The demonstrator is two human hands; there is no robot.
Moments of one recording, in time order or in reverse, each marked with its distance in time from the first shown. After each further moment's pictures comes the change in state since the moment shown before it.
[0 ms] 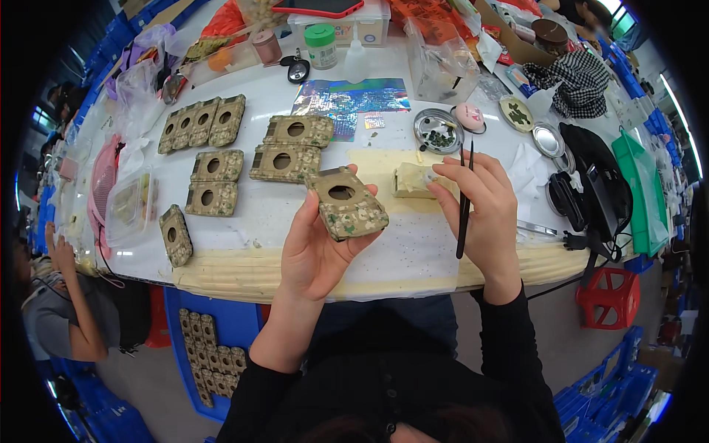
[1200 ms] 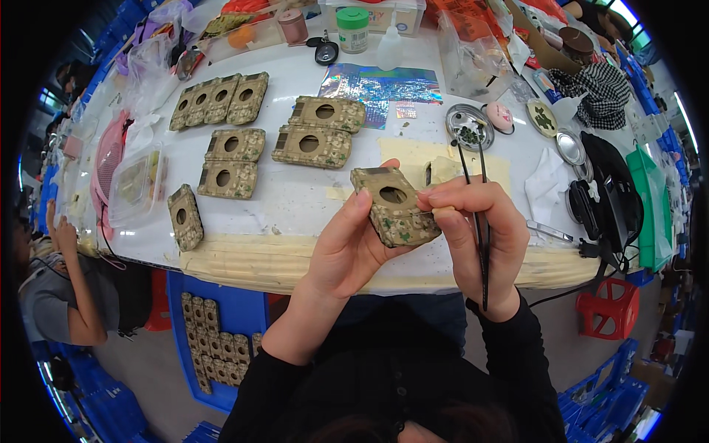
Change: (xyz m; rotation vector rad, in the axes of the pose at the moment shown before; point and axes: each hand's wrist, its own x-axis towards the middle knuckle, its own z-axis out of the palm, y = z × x) left_hand -0.006 -0.003 0.015 0.102 0.087 -0.070; right_hand 0.005 -0.063 0.010 0.867 -0.040 0.218
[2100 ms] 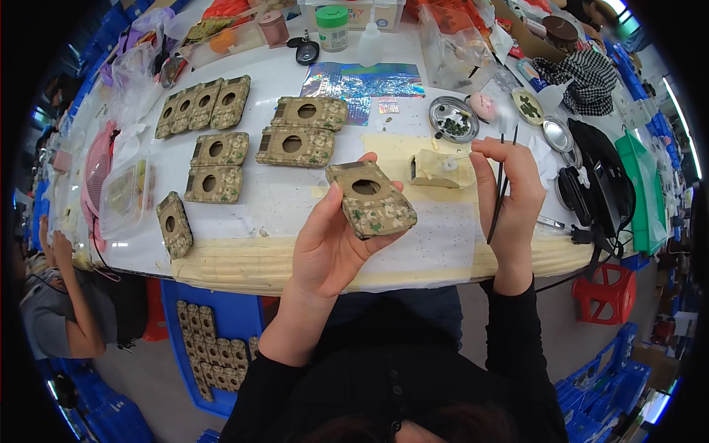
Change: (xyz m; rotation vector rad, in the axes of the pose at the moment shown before) left_hand 0.002 -0.001 -0.019 -0.266 -0.159 0.036; right_hand 0.012 0.029 -0.047 -0.783 0.182 -0.155
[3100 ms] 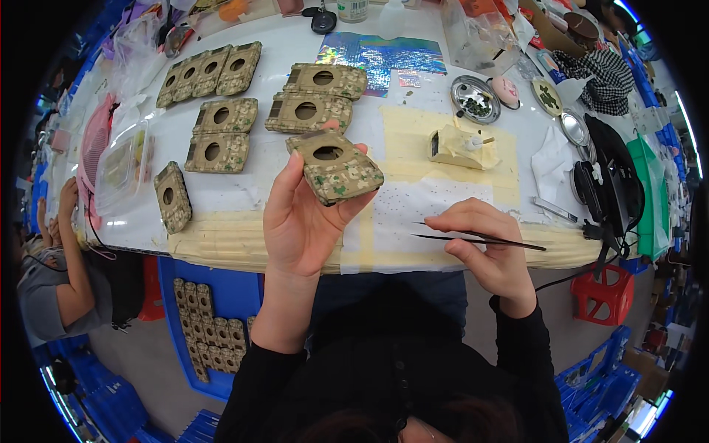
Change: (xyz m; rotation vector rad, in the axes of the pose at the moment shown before) left_hand -0.019 0.032 -0.003 0.146 0.139 0.161; right_hand -0.045 -0.032 -0.014 0.679 -0.629 0.242
